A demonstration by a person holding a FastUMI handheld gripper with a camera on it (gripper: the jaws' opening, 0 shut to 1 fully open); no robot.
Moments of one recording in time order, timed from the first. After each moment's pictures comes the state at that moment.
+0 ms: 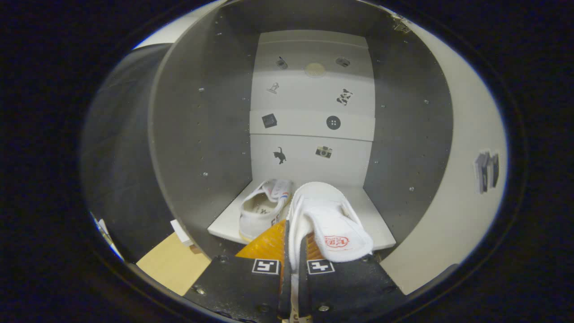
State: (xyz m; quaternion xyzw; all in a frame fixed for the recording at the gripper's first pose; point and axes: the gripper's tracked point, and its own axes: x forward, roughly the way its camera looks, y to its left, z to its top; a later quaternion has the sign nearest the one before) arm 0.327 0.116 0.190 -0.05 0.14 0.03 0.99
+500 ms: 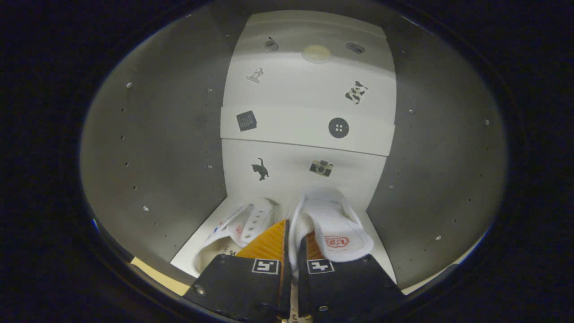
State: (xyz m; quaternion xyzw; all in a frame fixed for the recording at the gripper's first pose) arm 0.436 0.109 0.196 -0.06 0.16 0.02 0.99
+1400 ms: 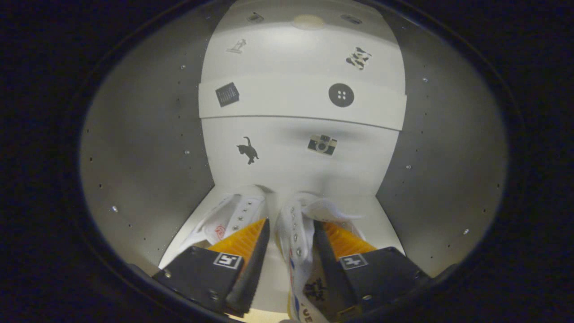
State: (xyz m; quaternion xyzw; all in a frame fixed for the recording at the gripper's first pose) arm 0.452 0.107 0.169 -0.04 0.21 0.01 0.98
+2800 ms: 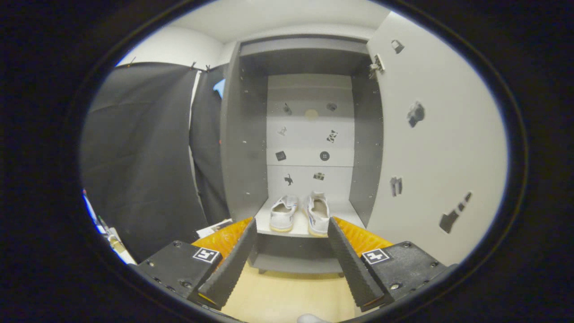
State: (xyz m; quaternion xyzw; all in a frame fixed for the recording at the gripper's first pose) arm 0.091 0.138 0.255 -0.02 0.05 0.05 1.00
